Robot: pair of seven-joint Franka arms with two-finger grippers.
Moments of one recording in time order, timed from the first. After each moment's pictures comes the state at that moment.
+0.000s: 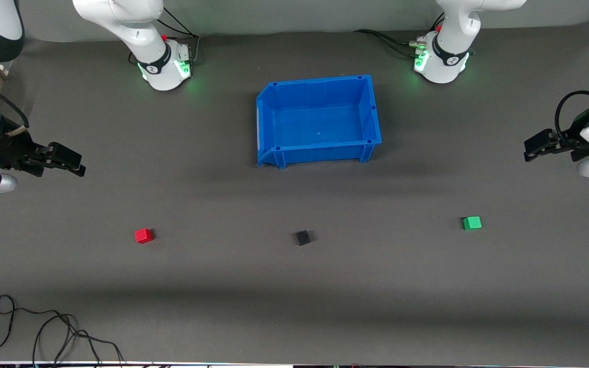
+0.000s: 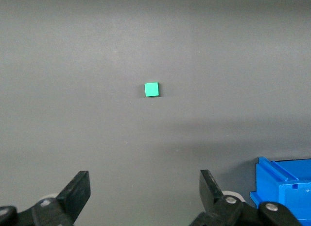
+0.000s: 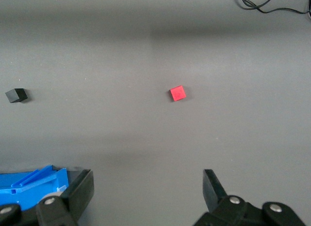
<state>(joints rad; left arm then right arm) -0.12 0.00 0.11 -1.68 0.02 1.66 0.01 -0.04 0.11 0.12 -1.46 0.02 1.59 0.13</state>
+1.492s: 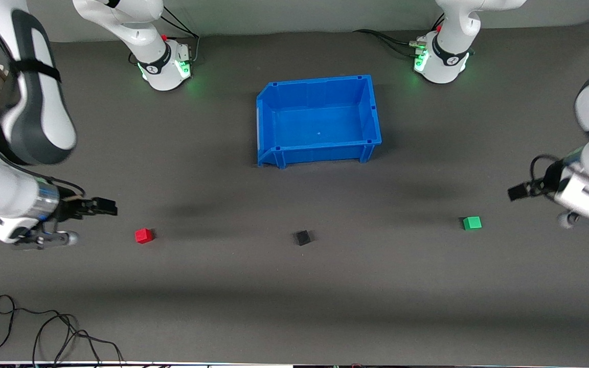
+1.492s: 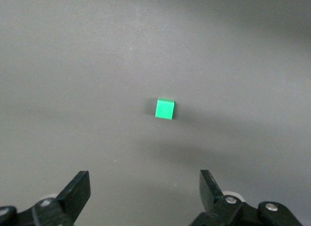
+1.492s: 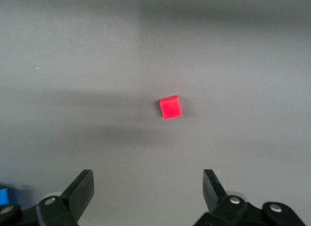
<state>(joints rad) -0.10 0.24 0.13 -1.73 0.02 1.89 -0.25 -0.06 0.36 0.08 -1.63 0.01 1.88 -0.04</state>
